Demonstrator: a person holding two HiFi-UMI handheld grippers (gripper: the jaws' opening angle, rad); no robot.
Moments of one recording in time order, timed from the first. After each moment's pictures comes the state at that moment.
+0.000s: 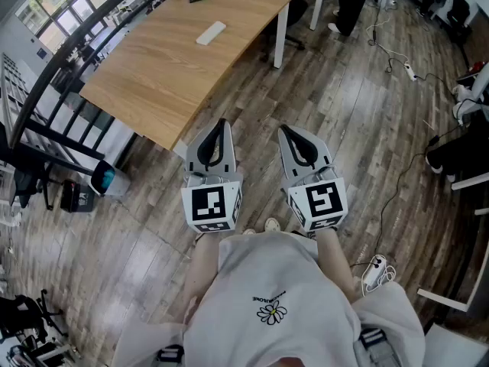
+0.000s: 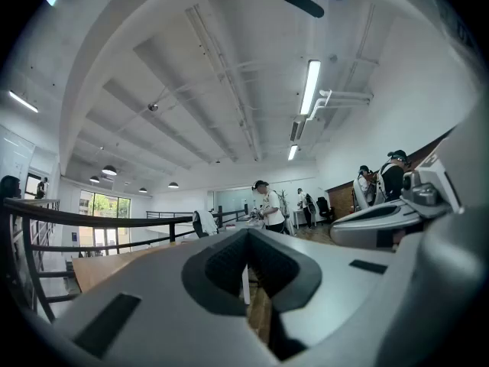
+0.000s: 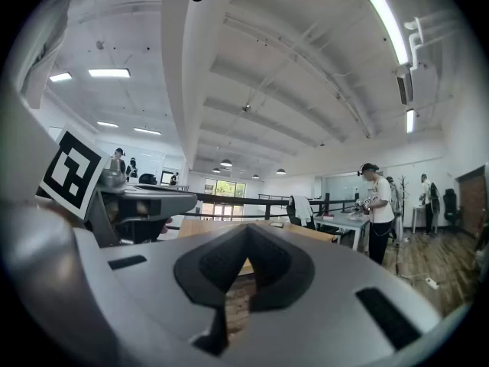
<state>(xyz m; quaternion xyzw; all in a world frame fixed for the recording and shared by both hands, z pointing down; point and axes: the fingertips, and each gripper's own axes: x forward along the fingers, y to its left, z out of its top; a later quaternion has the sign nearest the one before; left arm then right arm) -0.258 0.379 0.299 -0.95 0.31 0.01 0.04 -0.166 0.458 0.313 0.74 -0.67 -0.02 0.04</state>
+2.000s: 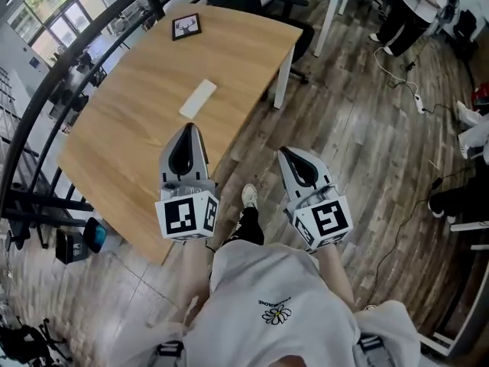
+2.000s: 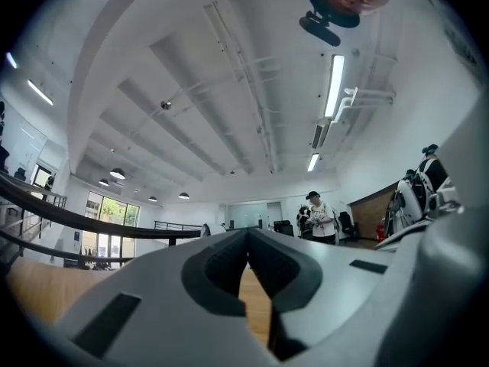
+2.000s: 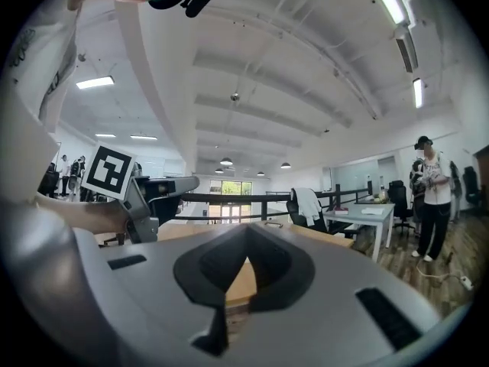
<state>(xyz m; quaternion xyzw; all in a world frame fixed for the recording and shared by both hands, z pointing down) -0.072 0.052 0.294 -0.93 0.35 0.08 0.04 0.051 0.182 0.344 0.72 -0.70 0.00 0.02</state>
